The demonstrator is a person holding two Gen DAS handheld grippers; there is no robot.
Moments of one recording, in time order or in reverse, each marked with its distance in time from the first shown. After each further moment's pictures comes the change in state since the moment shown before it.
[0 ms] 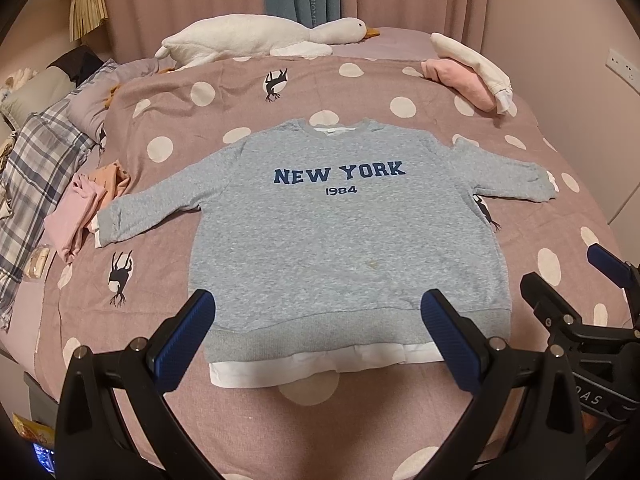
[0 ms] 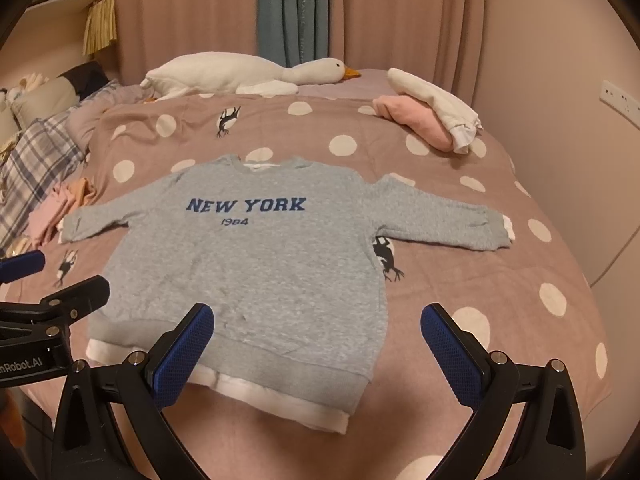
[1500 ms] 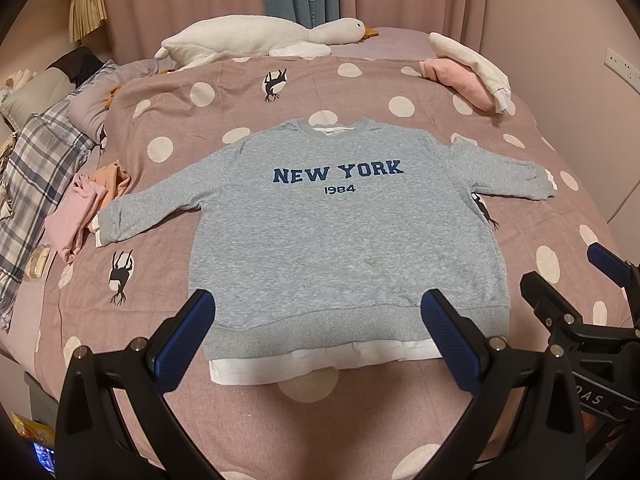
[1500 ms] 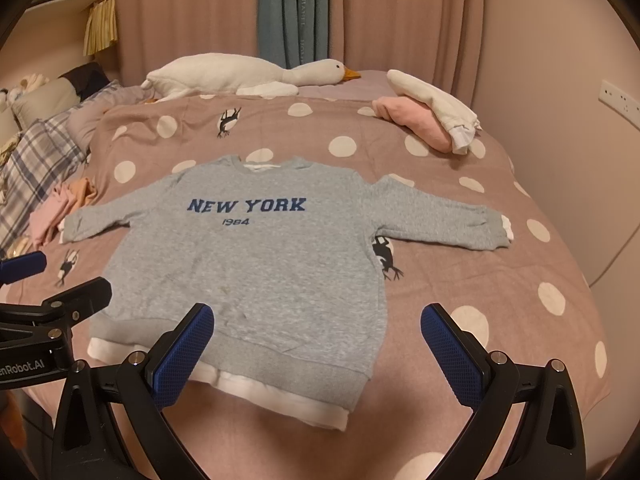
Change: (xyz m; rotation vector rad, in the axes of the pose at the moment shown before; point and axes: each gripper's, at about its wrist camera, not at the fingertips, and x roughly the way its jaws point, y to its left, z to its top) left arm -0.003 -0.002 -0.001 0.000 0.000 0.001; right arm -0.001 0.000 0.000 0.001 0.003 0.001
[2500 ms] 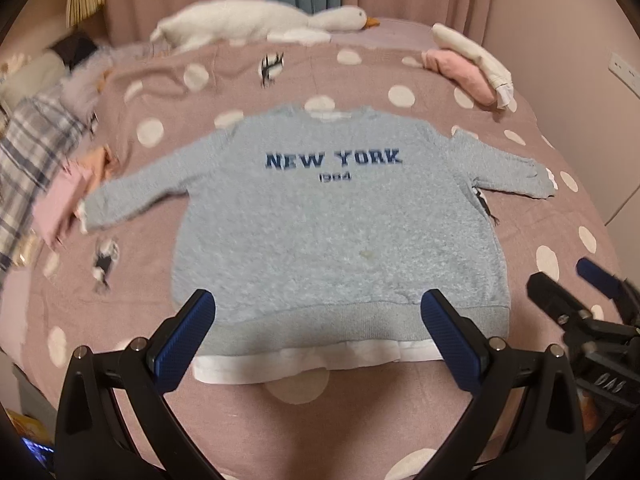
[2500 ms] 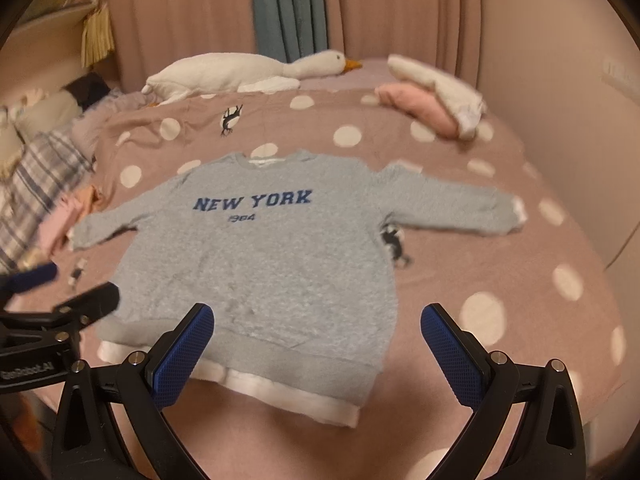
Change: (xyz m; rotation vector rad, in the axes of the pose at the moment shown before) left arm 0.026 0.005 -0.003 -0.051 0.059 -0.044; right arm 0.014 -0.017 -0.005 0.106 0.050 0.111
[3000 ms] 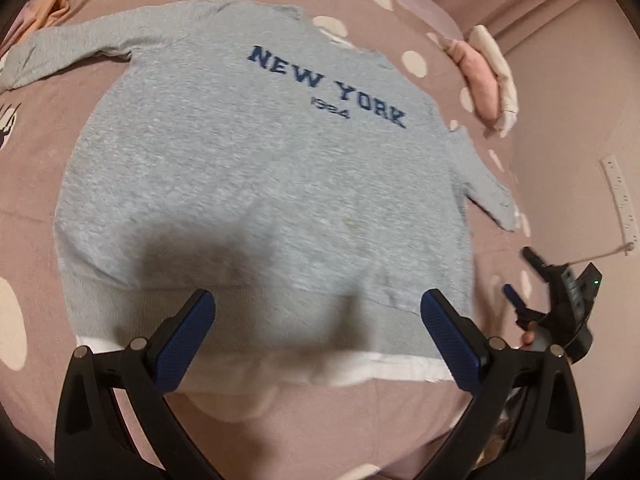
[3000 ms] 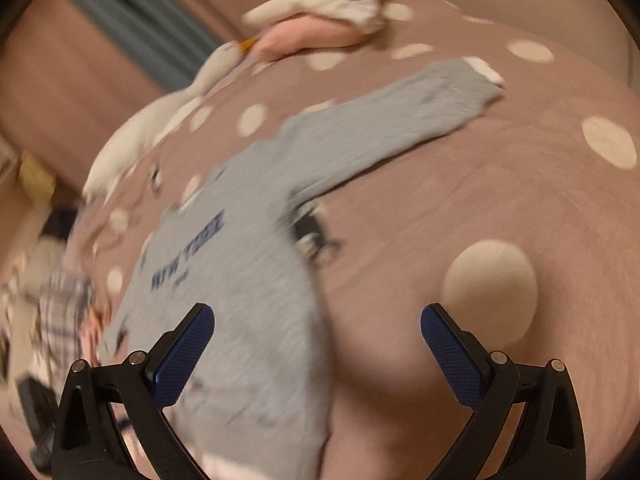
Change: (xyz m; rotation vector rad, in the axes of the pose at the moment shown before) left arm 0.089 0.045 -0.006 -0.322 0.236 -0.331; right arm 0.088 -0.157 -0.001 0.566 0.067 0.140
